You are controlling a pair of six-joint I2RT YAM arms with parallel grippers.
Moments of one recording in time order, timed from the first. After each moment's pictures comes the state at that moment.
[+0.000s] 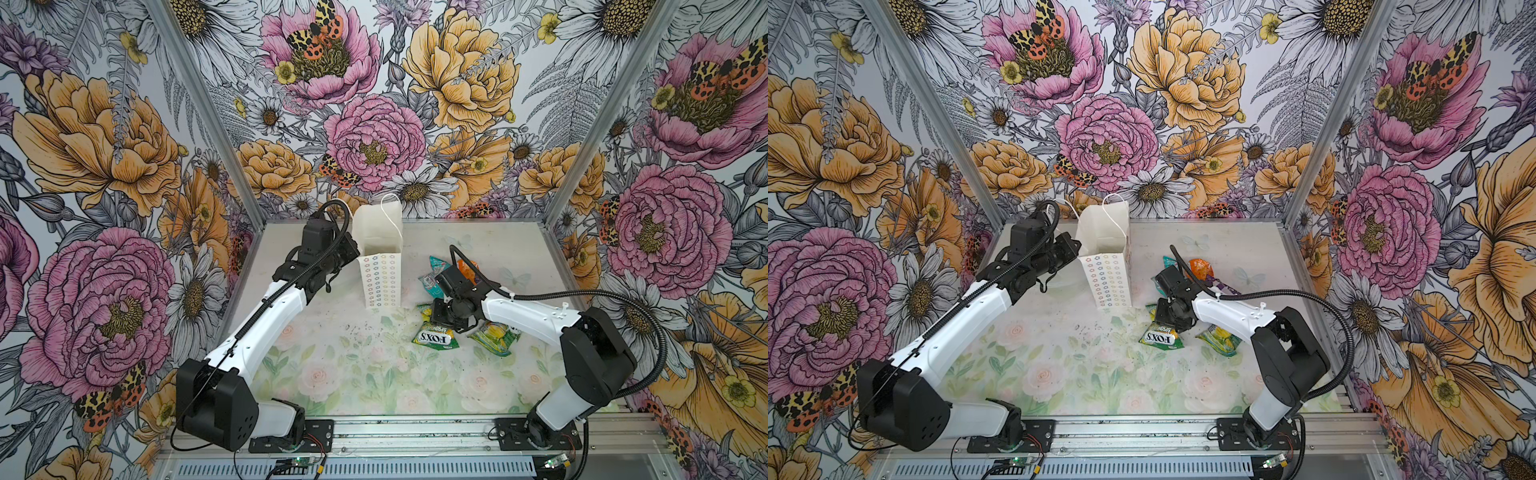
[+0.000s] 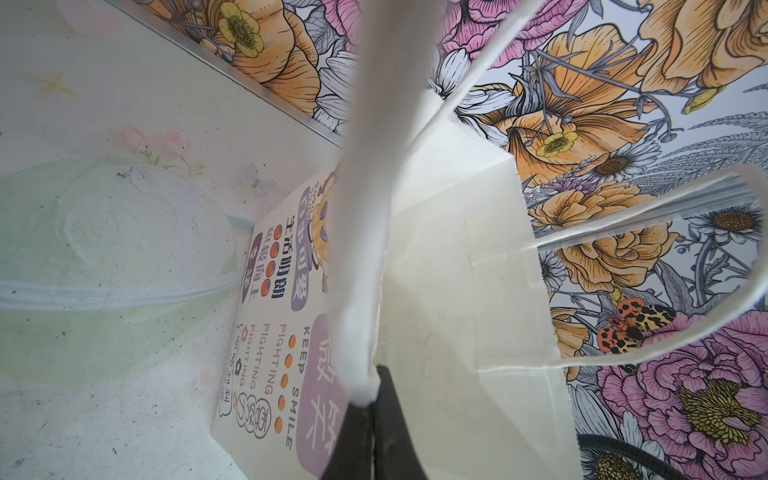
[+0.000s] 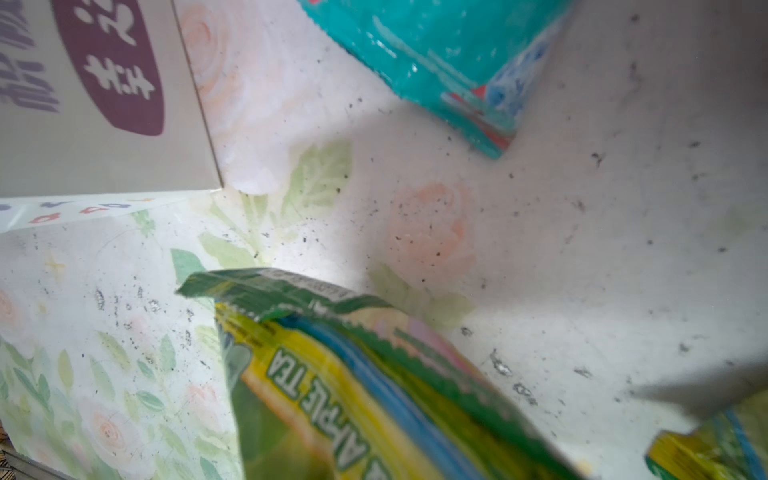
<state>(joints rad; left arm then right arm) -0.32 1.36 1.19 -0.33 0.08 -0.78 0.62 1.62 1.08 -0.65 -0.14 0.77</state>
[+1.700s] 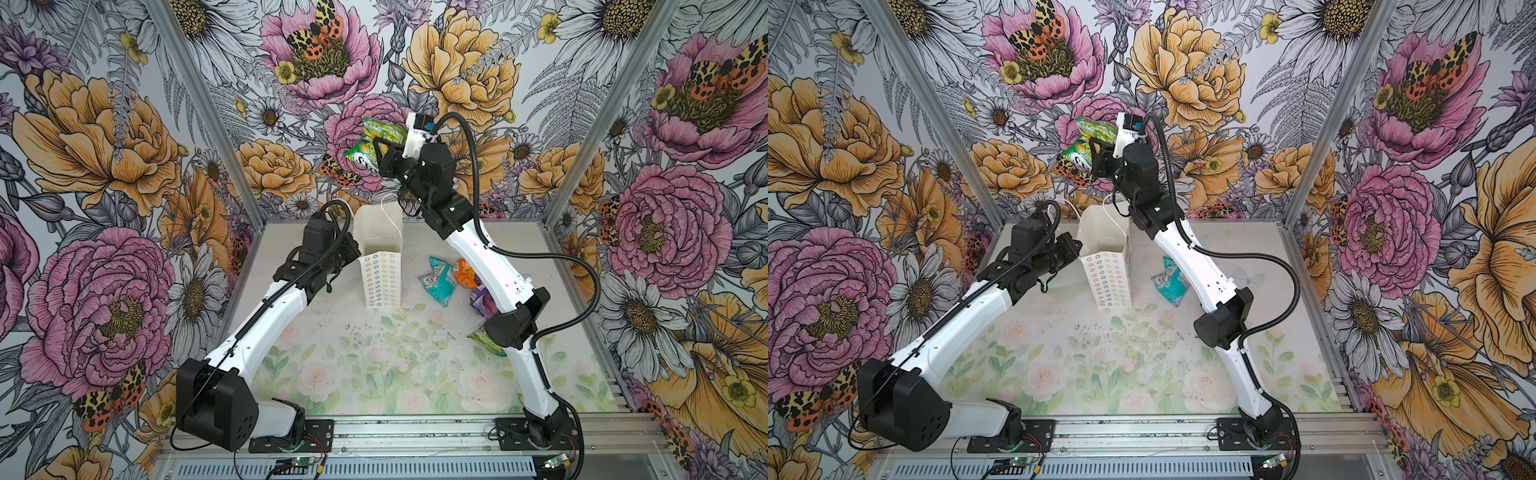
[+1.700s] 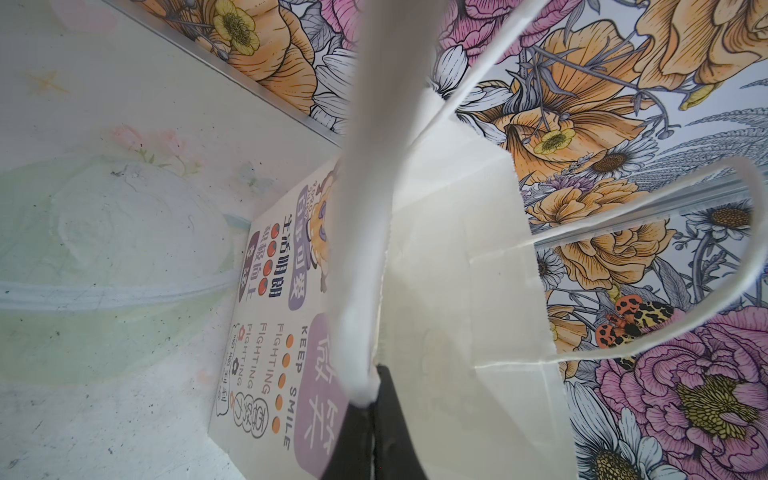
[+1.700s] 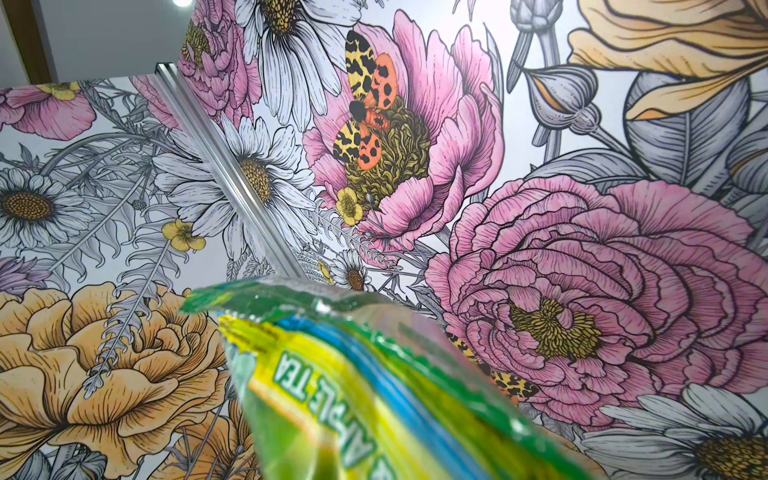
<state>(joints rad) -0.33 1.36 1.19 -0.33 0.08 -0.78 0.65 2.29 2.70 -0.24 0.06 0.51</state>
